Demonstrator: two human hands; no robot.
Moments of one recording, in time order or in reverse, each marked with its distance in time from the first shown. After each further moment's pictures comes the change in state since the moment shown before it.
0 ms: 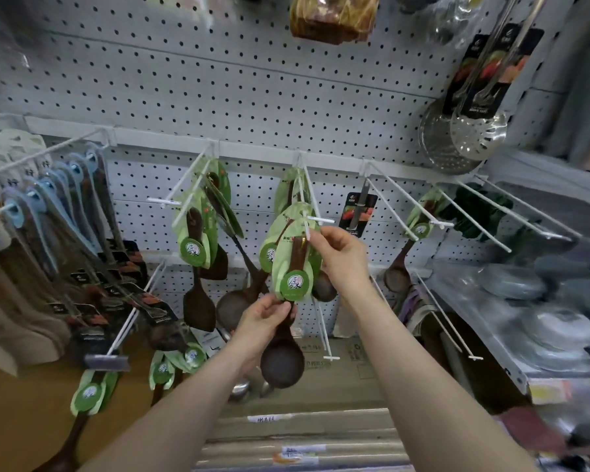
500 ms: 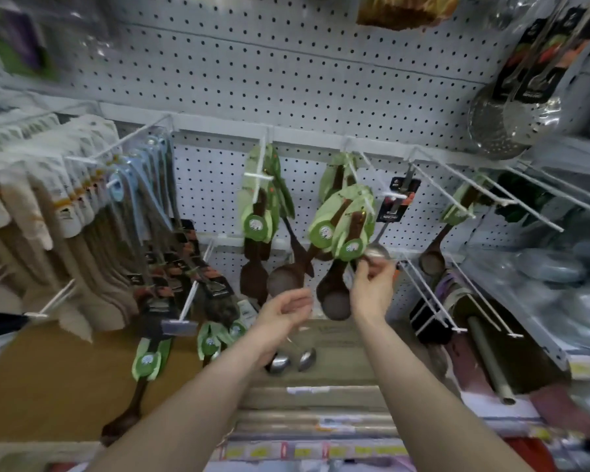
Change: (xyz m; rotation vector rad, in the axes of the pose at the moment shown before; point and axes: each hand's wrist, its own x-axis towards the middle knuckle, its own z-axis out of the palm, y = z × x) left_hand -0.053 0.021 -0.071 0.306 -0.067 -0.073; right_hand -0.064 0.060 0.055 -0.222 0.484 0.173
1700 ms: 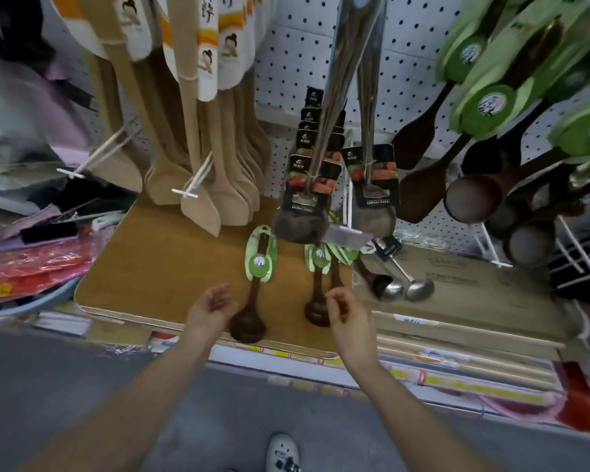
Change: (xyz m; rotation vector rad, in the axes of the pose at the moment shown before) left_hand -0.114 -0.165 -0.328 0.025 0.670 -0.273; right_hand -0.255 0.162 0.163 -0.401 -0.623 -0.209
